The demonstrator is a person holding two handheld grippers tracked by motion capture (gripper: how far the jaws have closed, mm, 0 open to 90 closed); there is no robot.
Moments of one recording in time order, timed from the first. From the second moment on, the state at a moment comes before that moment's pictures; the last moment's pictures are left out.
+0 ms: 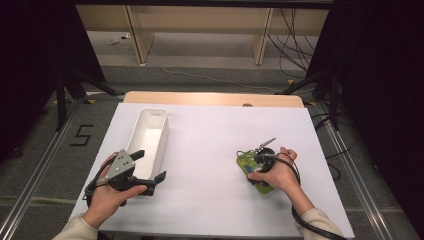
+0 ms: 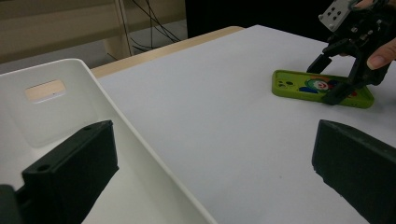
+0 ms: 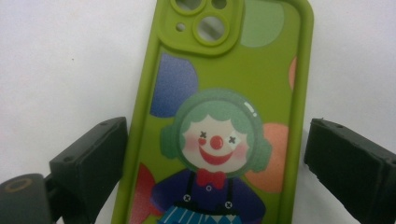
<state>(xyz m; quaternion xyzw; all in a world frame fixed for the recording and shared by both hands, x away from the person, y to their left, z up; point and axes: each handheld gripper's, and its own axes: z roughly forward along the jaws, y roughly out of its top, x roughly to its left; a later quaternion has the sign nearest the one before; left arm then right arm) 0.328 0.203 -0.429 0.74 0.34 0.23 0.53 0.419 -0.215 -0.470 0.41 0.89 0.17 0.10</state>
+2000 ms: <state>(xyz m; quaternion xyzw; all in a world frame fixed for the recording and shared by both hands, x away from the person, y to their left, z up) 0.328 0.203 -0.430 0.74 0.34 0.23 0.53 0.424 -0.209 -0.467 0.42 0.89 0.14 0.08</state>
